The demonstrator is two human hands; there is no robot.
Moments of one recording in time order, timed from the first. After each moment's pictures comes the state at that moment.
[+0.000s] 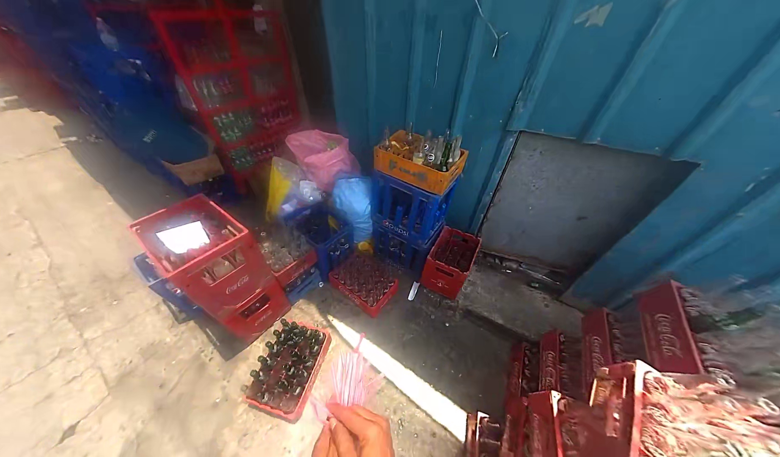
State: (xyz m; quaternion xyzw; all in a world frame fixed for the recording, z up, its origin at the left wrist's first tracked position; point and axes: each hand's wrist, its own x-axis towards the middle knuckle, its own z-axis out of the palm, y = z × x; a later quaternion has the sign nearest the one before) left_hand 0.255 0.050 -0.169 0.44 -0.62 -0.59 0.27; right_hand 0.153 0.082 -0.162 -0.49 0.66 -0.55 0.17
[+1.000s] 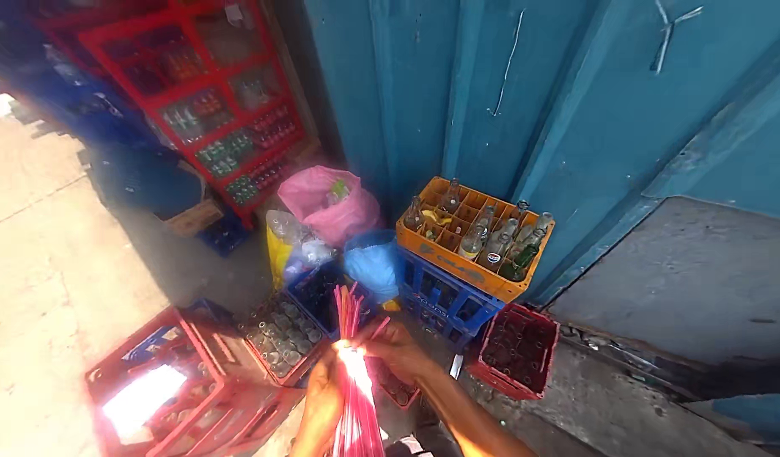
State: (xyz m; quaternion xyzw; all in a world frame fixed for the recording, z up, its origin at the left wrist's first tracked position) left_hand -0.164 -0.491 -0.037 0.39 -0.58 -0.63 0.32; right_hand -0.335 -0.453 -0.064 -0.38 0.32 -0.68 0.54
